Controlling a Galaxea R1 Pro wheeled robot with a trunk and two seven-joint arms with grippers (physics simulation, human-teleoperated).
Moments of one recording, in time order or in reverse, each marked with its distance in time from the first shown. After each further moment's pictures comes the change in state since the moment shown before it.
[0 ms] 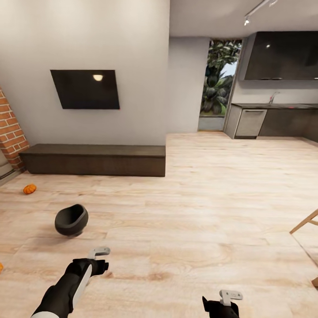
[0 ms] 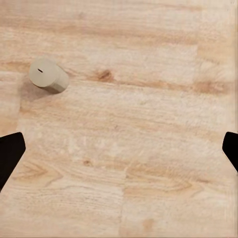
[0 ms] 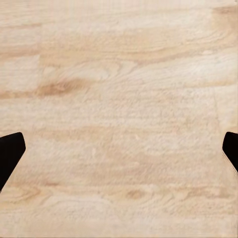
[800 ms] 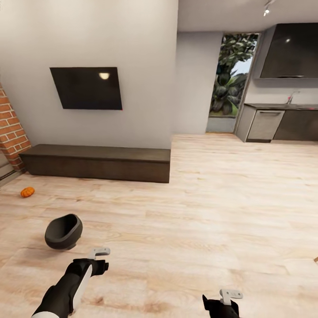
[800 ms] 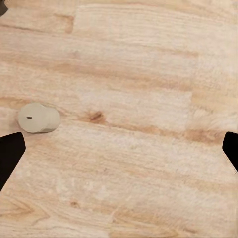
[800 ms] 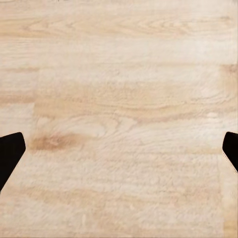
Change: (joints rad) left arm 0.001 -0.001 -0.003 0.000 -0.006 -0.001 0.001; right arm 0.000 -0.001 0.001 0.002 0.001 -0.030 0.000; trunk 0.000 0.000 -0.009
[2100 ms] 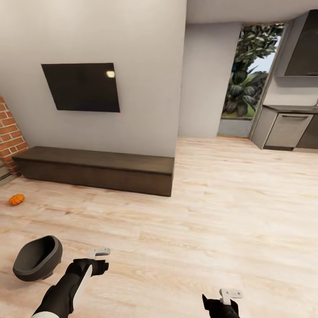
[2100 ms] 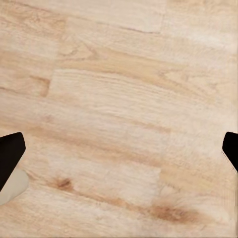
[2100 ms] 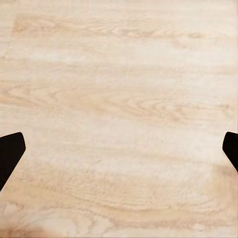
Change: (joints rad) left arm 0.000 0.000 -0.001 0.001 -0.003 -0.002 0.000; right arm 0.000 0.000 0.004 0.000 0.004 -0.007 0.000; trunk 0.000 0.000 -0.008
